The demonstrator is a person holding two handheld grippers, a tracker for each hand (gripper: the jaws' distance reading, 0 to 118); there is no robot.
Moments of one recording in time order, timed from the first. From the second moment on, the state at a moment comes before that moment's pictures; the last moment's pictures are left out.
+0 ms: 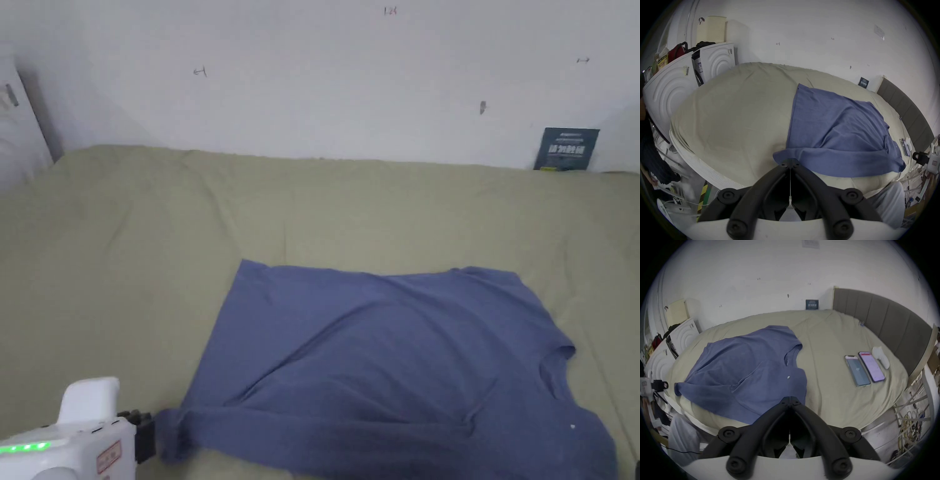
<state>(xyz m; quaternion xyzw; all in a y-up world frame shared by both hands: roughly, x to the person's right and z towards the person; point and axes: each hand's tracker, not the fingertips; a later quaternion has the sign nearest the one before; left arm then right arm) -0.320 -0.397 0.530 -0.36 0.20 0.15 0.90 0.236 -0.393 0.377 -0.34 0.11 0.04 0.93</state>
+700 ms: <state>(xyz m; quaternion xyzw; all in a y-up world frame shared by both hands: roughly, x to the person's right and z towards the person) -0.346 -0.438 0.466 -0.44 0.21 0.16 0.86 0.231 -0.398 0.372 -0.36 0.11 0.02 0.93</state>
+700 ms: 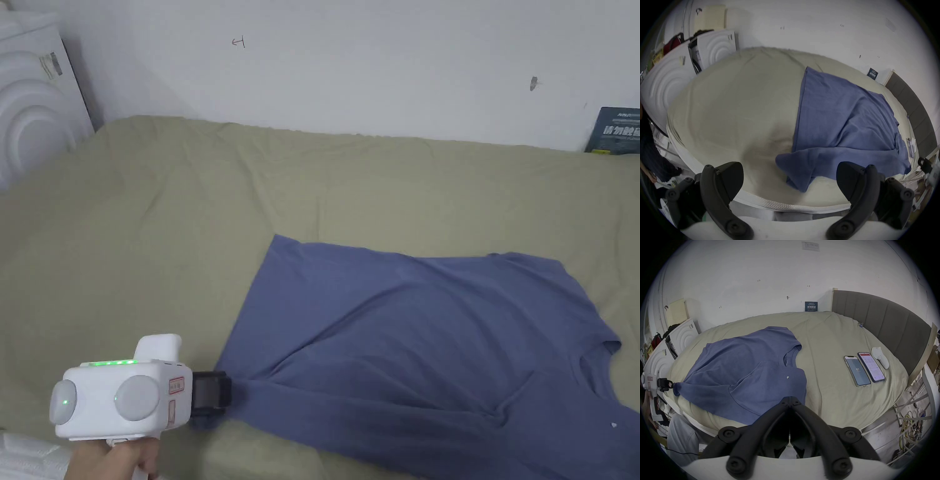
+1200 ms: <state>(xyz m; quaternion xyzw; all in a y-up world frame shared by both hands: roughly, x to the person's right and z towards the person) -0.328 -0.430 0.469 -0.43 0.18 0.18 0.87 0.235 -0.427 0.348 -0.44 0.17 0.03 0.88</state>
